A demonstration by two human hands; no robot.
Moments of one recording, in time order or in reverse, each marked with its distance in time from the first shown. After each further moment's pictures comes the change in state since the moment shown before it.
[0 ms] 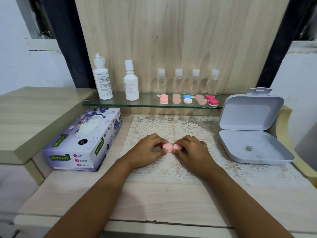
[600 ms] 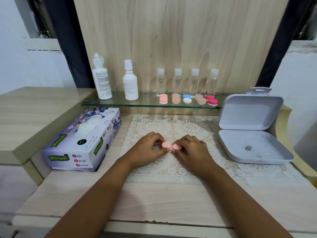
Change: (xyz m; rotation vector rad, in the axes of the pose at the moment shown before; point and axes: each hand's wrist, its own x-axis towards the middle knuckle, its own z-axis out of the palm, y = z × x) left_hand 0.001 0.001 0.001 -0.067 0.053 -0.047; right_hand -0.001 0.000 -0.002 -0.002 -0.002 -0.014
